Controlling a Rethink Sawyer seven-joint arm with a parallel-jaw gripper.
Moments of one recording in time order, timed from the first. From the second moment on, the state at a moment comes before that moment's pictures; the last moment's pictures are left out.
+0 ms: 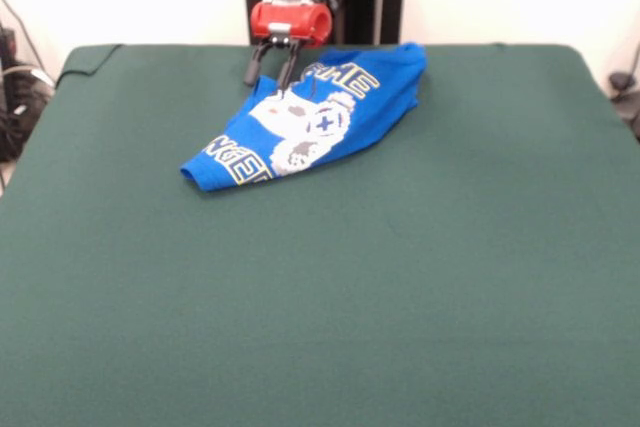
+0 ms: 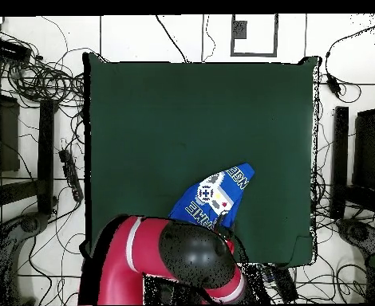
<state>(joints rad) -0.01 0.15 -0.49 2.16 0.05 -1.58 2.67</state>
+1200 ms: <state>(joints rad) -0.04 0.21 -0.49 2.12 0.09 -1.63 2.67</state>
